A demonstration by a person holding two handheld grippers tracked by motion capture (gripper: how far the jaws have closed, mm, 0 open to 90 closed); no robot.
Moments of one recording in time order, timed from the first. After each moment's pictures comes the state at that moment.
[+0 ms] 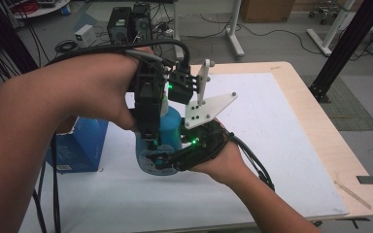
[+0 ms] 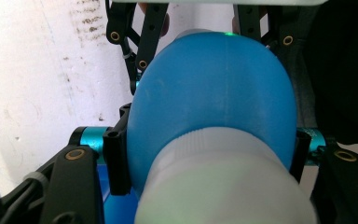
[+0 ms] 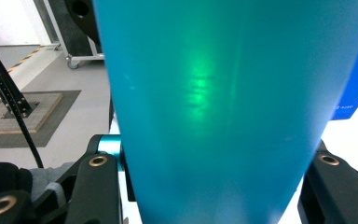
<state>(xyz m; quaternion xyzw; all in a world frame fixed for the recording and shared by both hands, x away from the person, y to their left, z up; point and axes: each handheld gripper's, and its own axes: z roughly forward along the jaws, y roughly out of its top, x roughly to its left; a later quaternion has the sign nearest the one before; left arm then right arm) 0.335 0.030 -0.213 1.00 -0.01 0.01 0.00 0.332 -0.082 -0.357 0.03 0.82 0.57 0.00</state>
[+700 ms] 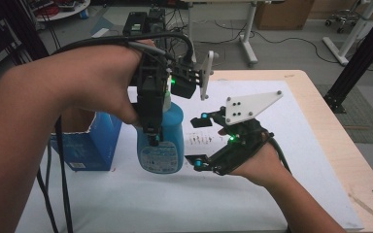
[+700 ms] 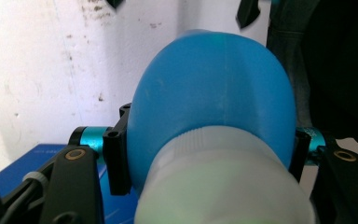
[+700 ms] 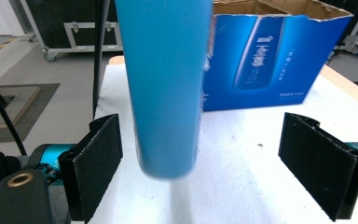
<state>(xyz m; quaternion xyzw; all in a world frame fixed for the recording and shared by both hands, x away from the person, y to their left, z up) 0.335 0.052 -0.194 1.00 0.03 0.01 0.00 0.336 -0.126 -0.337 0.04 0.83 0.56 0.05</state>
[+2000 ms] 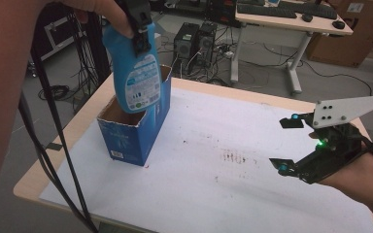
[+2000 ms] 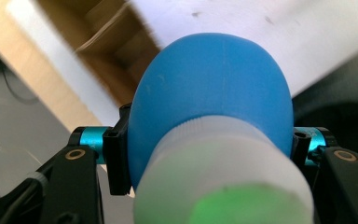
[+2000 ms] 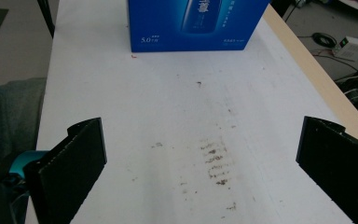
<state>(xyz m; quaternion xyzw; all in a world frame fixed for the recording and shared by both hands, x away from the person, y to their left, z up) 0.373 0.215 -0.082 0.87 0.50 0.04 0.05 0.362 -0.179 -0.281 0.05 0.89 0.43 0.11</state>
